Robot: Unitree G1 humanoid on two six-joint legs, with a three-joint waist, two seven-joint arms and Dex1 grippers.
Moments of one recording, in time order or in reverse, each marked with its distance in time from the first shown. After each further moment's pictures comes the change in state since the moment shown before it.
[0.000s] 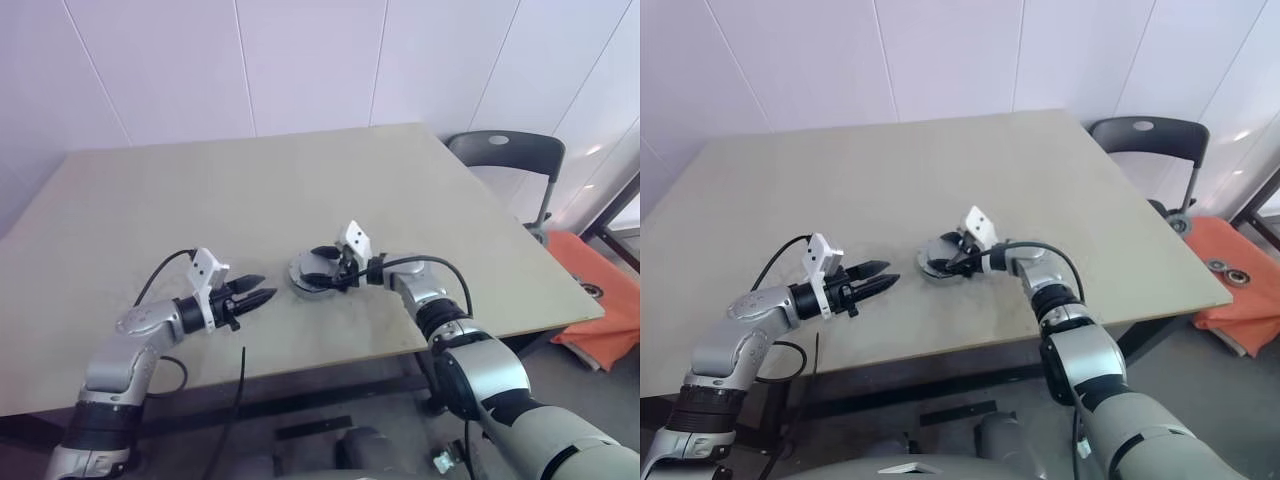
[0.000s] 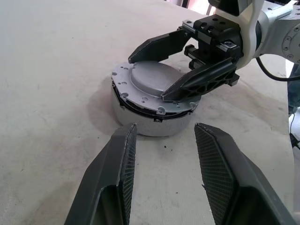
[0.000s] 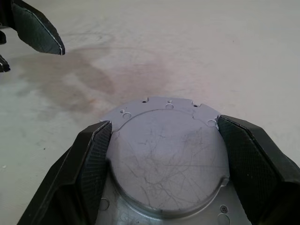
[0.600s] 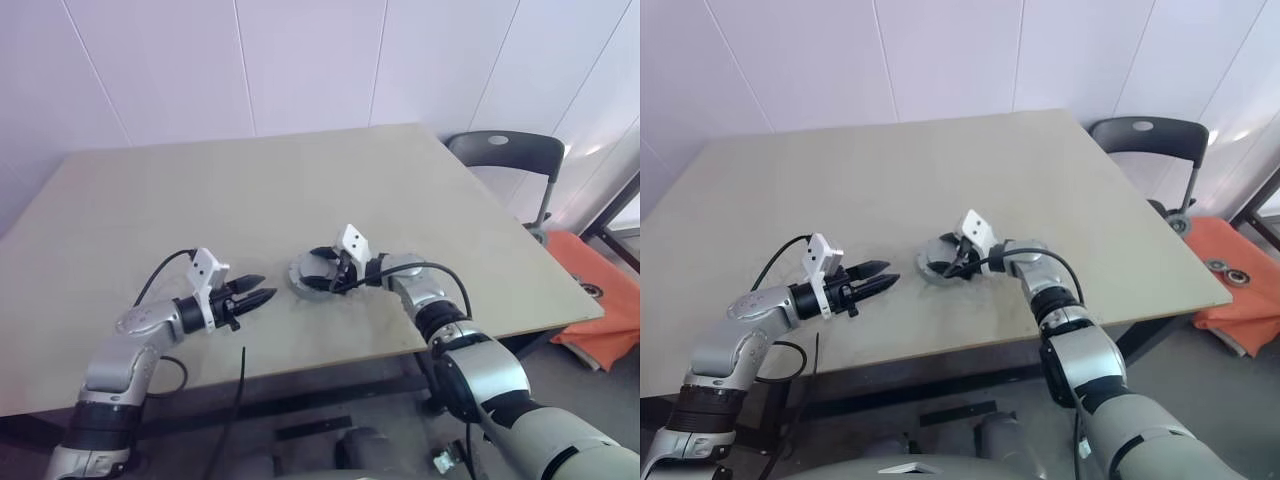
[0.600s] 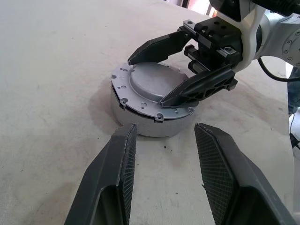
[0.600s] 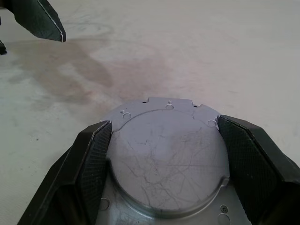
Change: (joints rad) left arm 0.000 0.000 0.000 0.000 0.000 0.000 0.001; right arm 0.011 0.000 0.024 0.000 -0.036 -0.059 -0.028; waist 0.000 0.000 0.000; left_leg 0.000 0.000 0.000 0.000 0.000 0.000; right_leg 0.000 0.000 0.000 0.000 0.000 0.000
